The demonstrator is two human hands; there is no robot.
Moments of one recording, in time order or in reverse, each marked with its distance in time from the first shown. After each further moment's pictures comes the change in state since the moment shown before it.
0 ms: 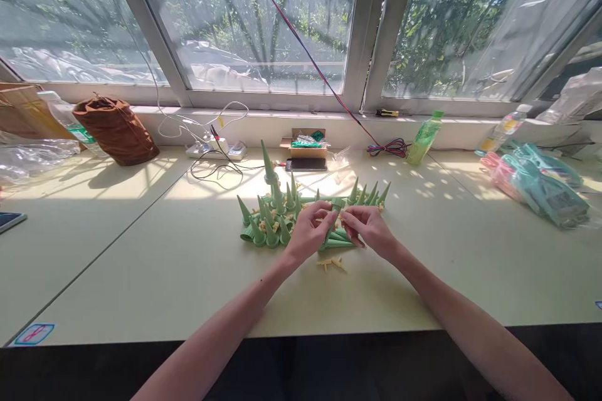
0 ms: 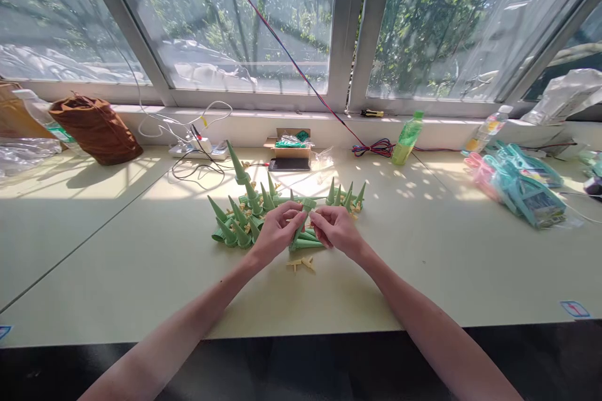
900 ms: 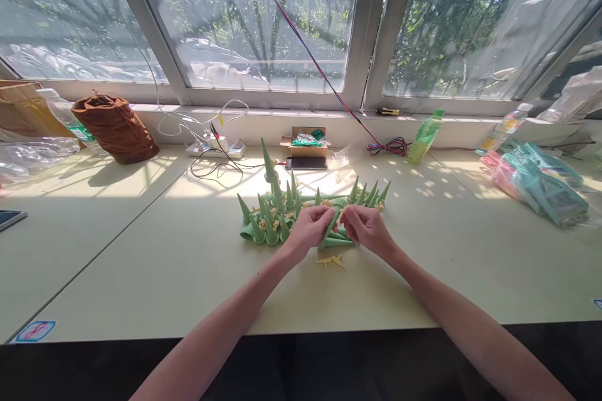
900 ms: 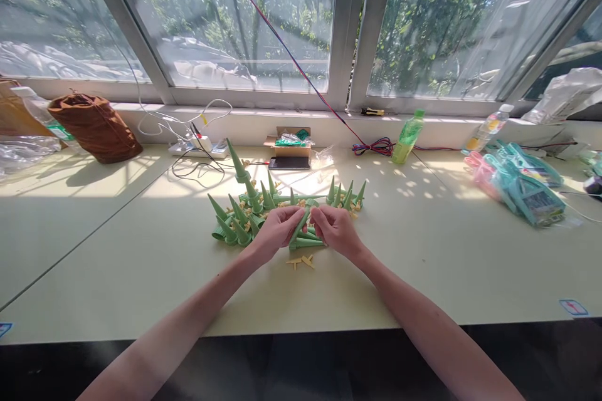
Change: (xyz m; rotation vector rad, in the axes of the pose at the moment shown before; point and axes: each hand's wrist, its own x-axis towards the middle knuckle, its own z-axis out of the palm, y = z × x) left_hand 0.001 0.009 -0.003 -0.113 -0.099 -0.251; right_hand -0.002 0.010 0.001 -0.244 0.094 -0.163
